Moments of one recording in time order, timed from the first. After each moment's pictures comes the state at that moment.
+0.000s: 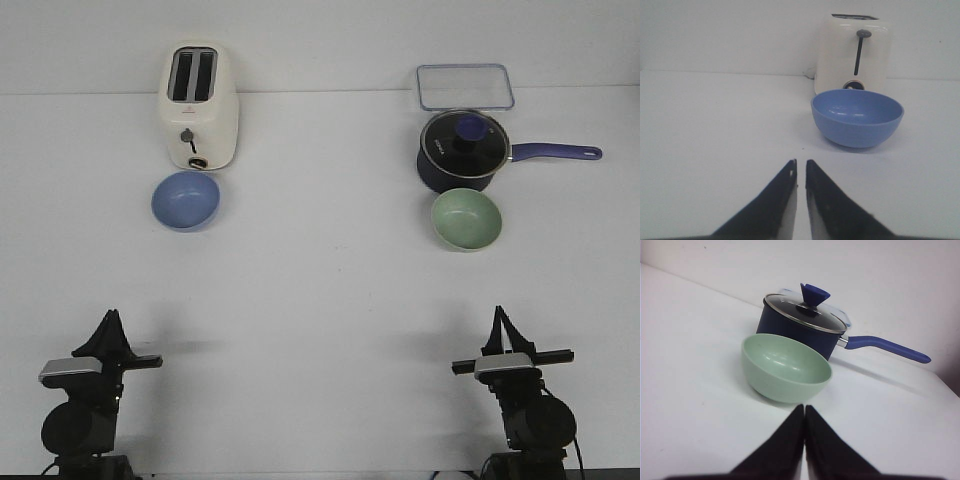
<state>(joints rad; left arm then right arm) 0.04 0.01 0.03 0.12 -0.04 -0.02 0.04 0.00 0.02 -0.01 0.03 -0.32</state>
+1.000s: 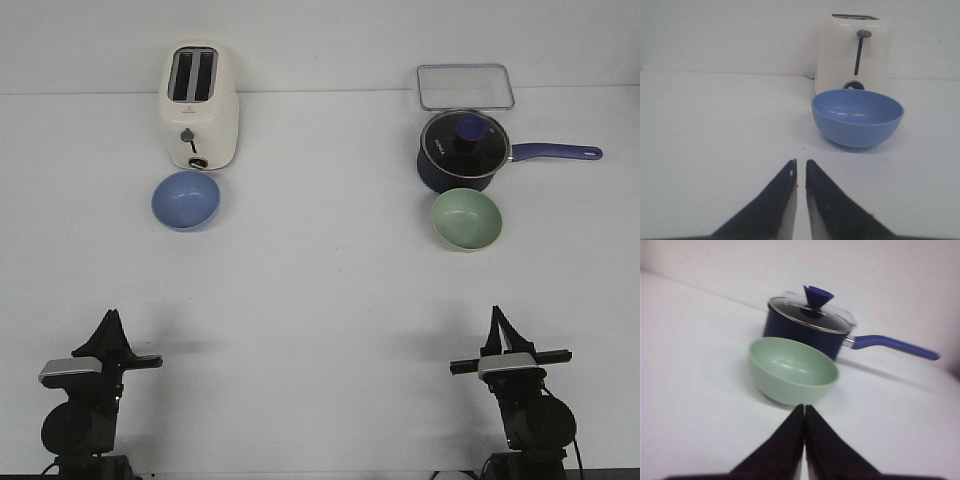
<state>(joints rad) 0.04 0.01 0.03 0.12 -0.04 -0.02 0.04 0.00 0.02 -0.01 0.00 -0.21</state>
